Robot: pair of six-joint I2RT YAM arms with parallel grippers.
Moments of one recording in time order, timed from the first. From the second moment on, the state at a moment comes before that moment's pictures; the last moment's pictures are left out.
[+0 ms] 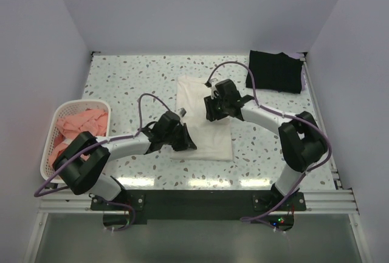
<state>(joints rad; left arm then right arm) -0.73 1.48 0.65 0.04 0.26 -0.89 0.56 1.73 1.13 -0.26 -0.10 0.17</state>
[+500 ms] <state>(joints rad) -0.73 1.51 0.64 0.05 0.28 -0.89 0.56 1.79 1.21 -0.28 -0.12 0.17</state>
